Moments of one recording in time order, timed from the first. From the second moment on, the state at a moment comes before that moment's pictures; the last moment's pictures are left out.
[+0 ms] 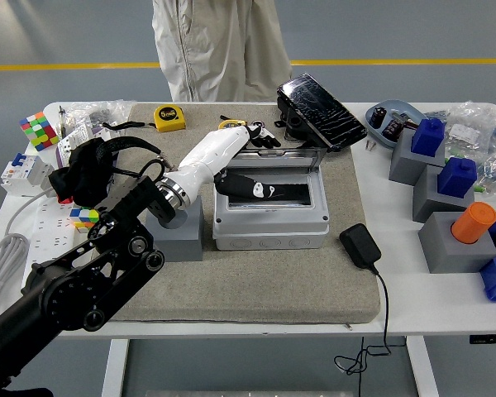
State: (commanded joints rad) left arm -0.50 0.08 -0.90 -1.32 1.93 0.06 0.07; right arm 0.04 -0.02 1.53 0.18 -1.53 0.08 -0.27
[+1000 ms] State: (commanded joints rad) left arm -0.41 0.11 -0.91 -1.43 1.87 0.07 0.05; right arm 0.04 -0.02 1.54 0.18 -1.54 0.08 -0.27
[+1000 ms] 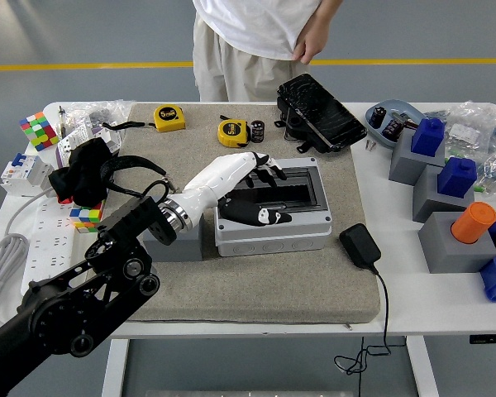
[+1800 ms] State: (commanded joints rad) left arm -0.14 0.08 -1.28 -1.39 1.47 0.20 -0.28; right arm 0.04 -0.02 1.55 0.18 -1.55 0.08 -0.27
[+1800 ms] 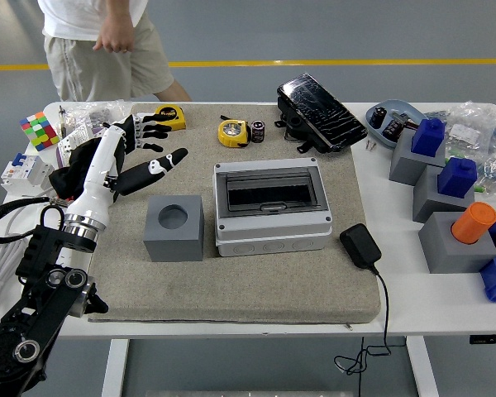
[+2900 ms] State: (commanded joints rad) left arm -0.10 0.09 -1.37 -1.42 1.46 0.17 -0.26; right arm 0.05 -0.03 1.55 0.18 -1.55 0.08 -0.27
